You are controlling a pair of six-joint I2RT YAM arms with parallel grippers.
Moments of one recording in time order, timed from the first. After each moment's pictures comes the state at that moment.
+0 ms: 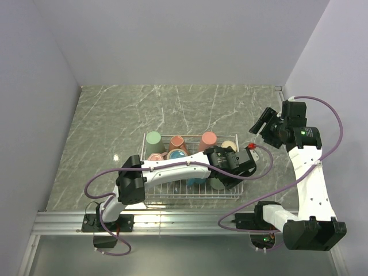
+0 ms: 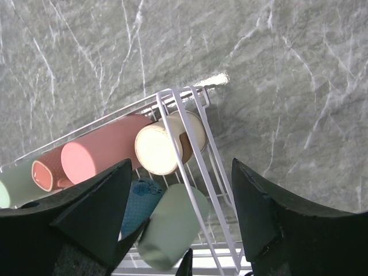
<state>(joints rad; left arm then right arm) -1.33 2.10 2.00 -0.99 -0.33 -0.24 -0.06 1.08 1.23 -0.99 -0.11 0.54</state>
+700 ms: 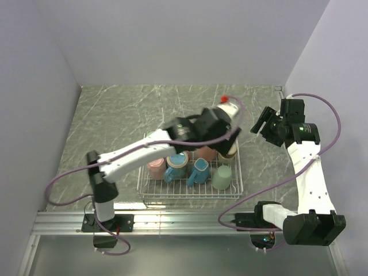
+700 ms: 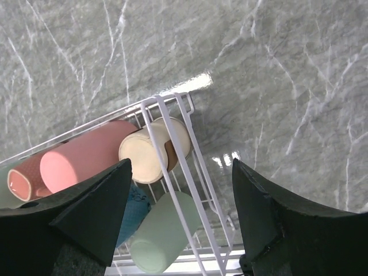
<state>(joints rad) -1.19 1.87 2.01 -0.87 -0.34 -0.34 -0.06 1.12 1.25 -0.99 -0.07 0.48</state>
